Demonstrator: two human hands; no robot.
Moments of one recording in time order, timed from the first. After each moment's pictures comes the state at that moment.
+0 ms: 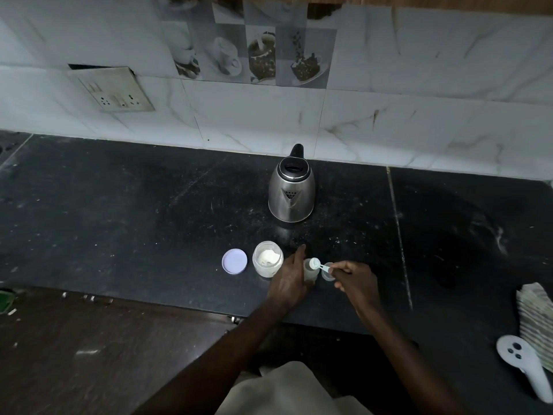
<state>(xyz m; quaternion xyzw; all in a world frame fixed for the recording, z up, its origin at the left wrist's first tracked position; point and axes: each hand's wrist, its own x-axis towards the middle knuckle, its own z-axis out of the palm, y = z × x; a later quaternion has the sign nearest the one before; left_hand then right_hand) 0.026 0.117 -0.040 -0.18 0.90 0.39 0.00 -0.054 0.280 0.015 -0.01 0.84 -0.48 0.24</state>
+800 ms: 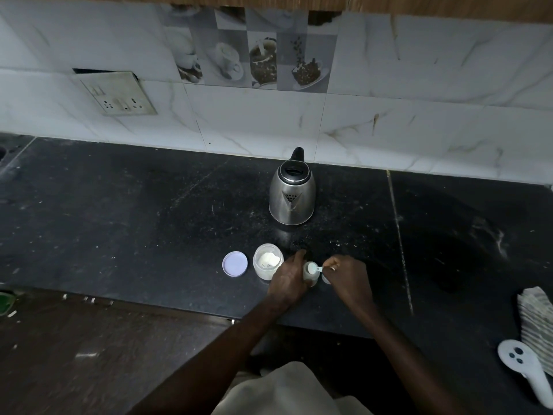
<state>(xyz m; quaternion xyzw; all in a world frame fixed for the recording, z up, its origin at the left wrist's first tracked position) 0.015 0.112 -0.040 -0.18 0.91 0.38 0.00 -0.065 0.258 0.017 -0.15 0.92 -0.31 0.16</state>
